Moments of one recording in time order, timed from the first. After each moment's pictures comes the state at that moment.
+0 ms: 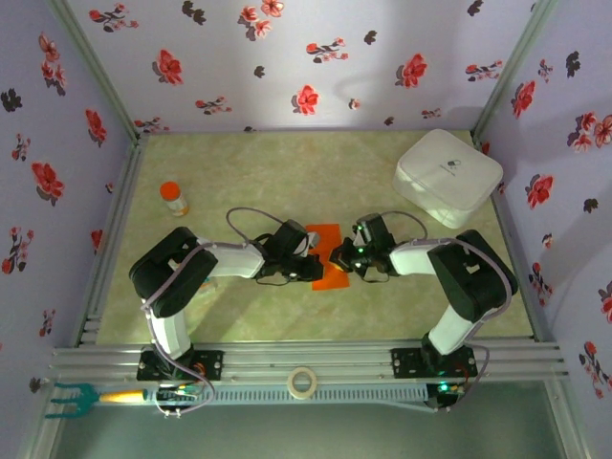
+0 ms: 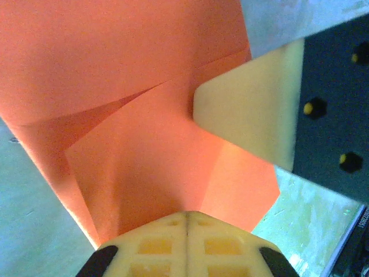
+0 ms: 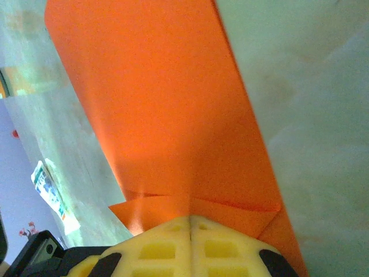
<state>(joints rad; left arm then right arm) -0.86 1.83 0.86 0.05 0.41 -0.74 0.51 1.67 0.61 0.17 -0.51 1.03</state>
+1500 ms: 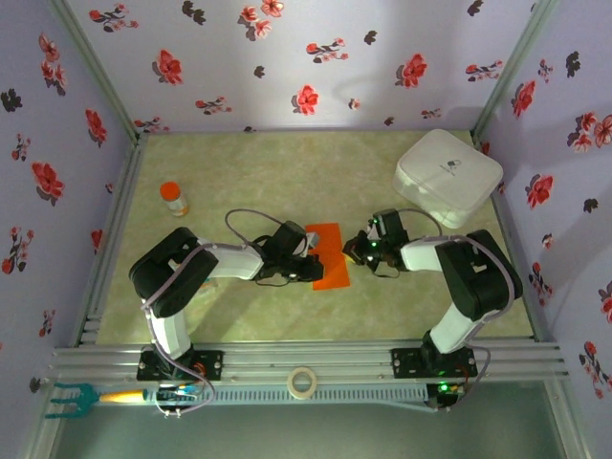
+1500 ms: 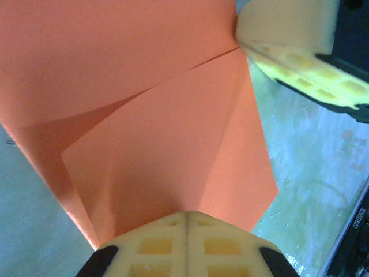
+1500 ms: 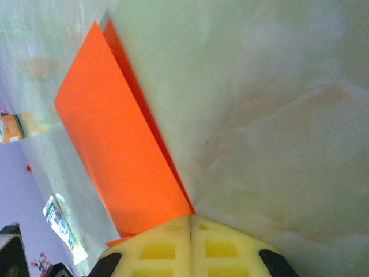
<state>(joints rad) -0.86 1.83 0.83 0.11 0.41 -0.75 0.38 1.66 0.60 0.17 -0.52 1.00</state>
